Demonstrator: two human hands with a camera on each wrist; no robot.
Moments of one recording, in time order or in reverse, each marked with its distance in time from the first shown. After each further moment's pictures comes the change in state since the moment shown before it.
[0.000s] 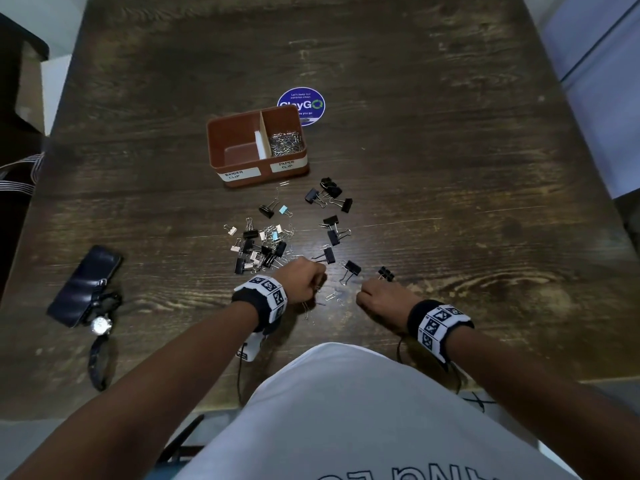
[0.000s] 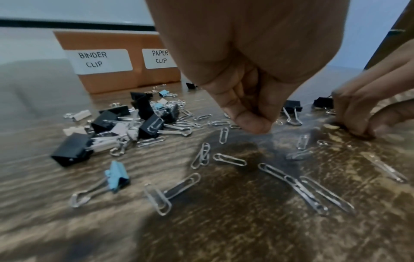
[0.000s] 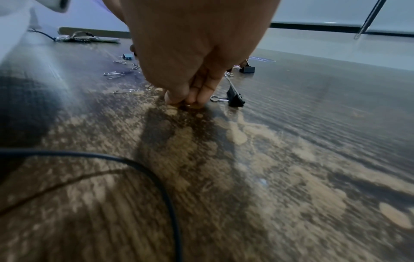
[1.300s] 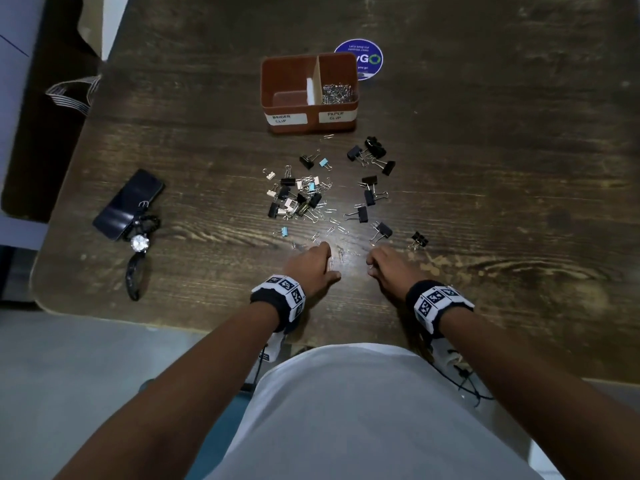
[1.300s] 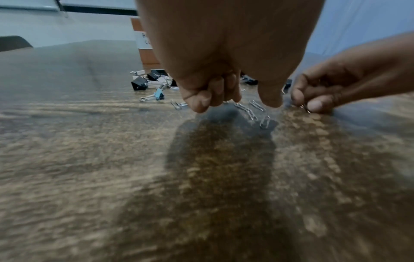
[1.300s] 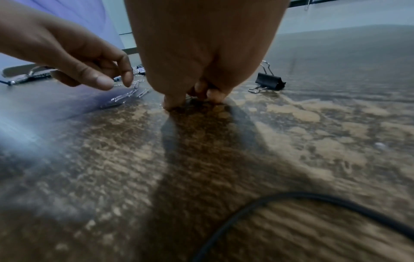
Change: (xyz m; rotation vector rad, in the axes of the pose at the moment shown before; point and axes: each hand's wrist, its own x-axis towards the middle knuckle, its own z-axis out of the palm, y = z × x) left_hand -0.069 0.016 0.075 -0.058 0.246 -0.372; right_hand 0.022 -0.035 0.025 0.471 0.100 0.238
